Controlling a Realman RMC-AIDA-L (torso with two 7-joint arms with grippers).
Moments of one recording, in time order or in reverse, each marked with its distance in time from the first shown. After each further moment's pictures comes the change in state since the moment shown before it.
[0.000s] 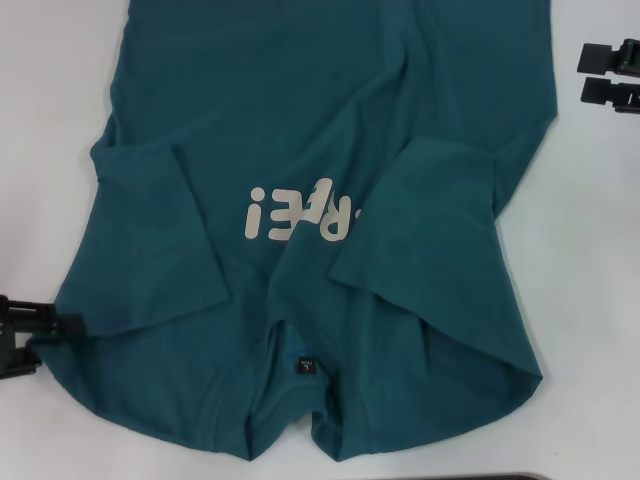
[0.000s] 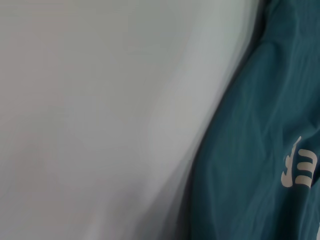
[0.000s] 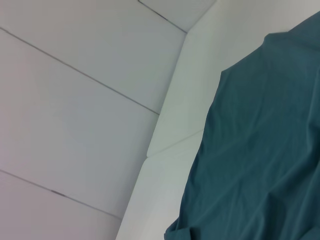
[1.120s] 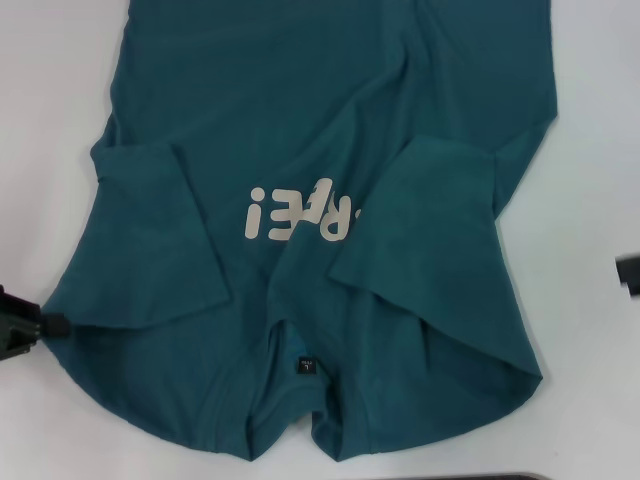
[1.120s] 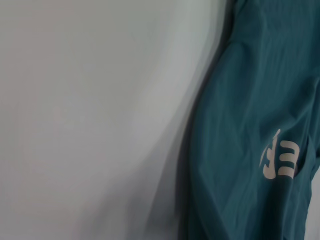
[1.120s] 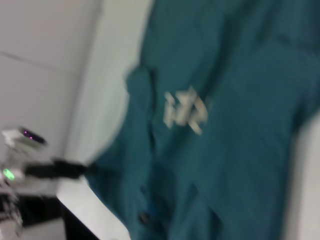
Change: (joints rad) left arm -0.017 0.018 0.000 -0.003 -0.008 0.039 0.039; right arm -0.010 -0.080 -0.059 0.004 -0.364 -0.237 0.017
